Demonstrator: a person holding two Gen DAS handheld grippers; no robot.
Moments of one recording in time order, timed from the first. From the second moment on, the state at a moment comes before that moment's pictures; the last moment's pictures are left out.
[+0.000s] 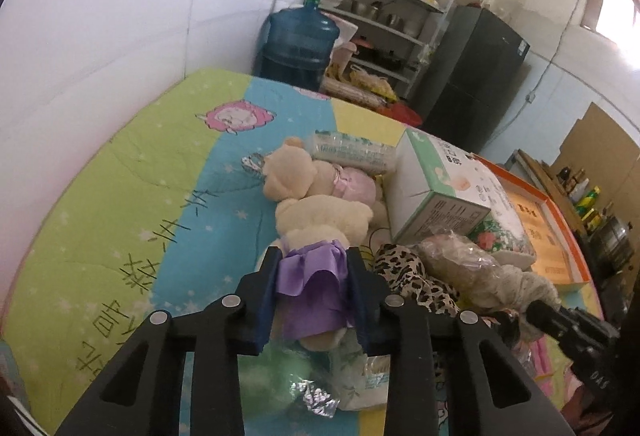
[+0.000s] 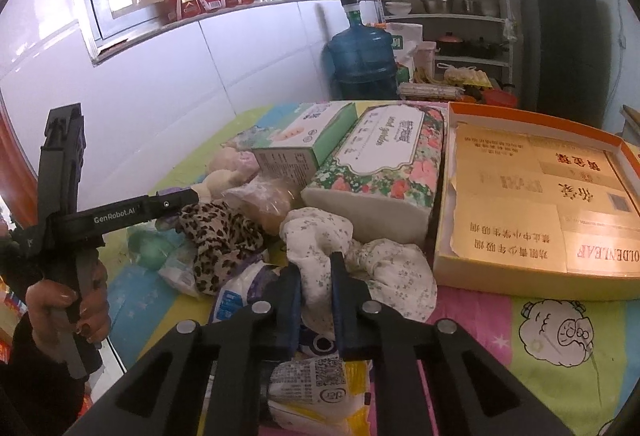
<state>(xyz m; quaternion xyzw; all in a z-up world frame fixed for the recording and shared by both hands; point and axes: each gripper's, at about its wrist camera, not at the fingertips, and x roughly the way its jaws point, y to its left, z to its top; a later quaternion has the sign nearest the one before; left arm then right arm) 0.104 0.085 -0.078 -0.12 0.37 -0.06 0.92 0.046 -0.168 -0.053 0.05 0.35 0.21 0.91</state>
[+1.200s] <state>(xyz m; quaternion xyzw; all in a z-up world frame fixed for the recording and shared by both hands) 0.062 -0.038 0.012 -0.03 0.26 -0.22 0.94 0.018 -0.245 0.010 0.08 0.24 0.13 0.96</state>
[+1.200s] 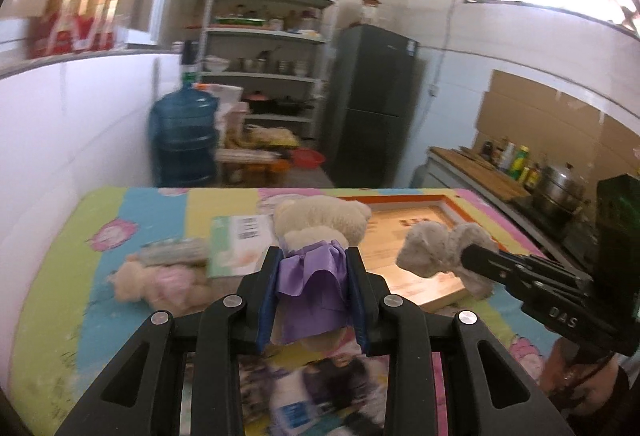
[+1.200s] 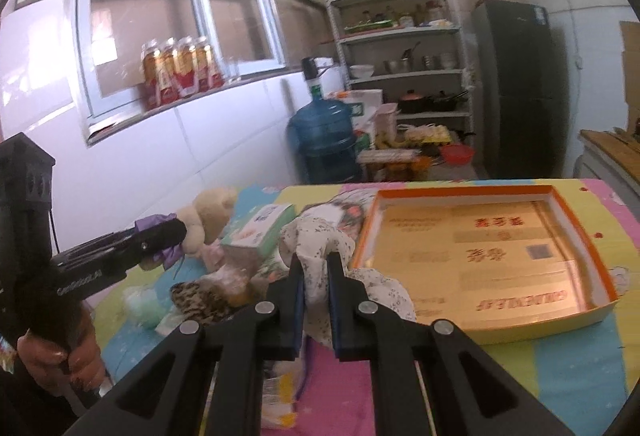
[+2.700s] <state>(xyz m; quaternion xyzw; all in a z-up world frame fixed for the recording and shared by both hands) 0.191 -0.226 -0.084 -0.01 0.44 -0.28 0.85 0.096 -0.387 -0.052 0.12 0.30 -0.01 0.95</state>
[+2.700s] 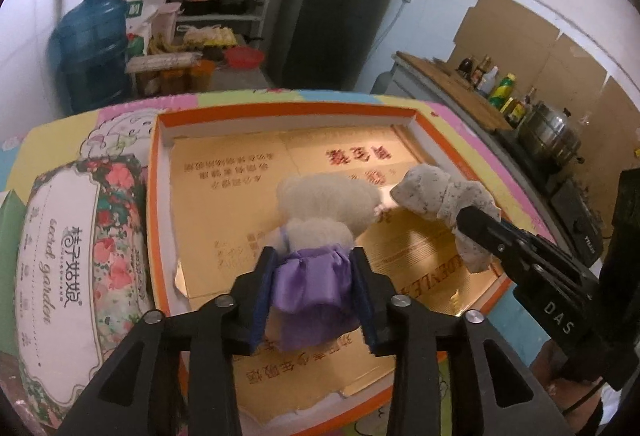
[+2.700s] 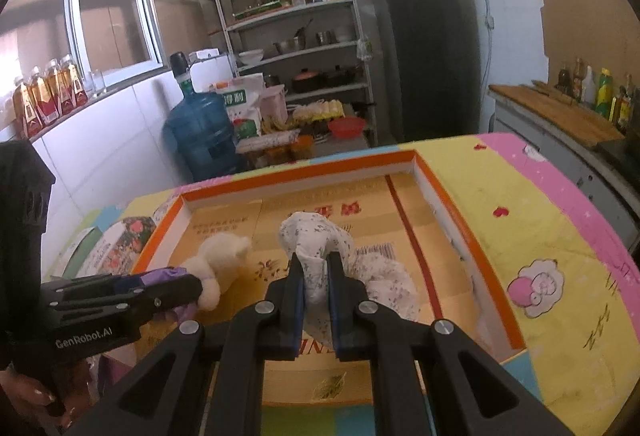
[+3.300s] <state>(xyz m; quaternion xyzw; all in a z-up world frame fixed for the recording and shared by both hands) 0.159 -0.211 -0.043 0.01 0.39 -0.30 0.87 0.080 -0.381 -0.048 0.13 0.29 0.00 0.95</state>
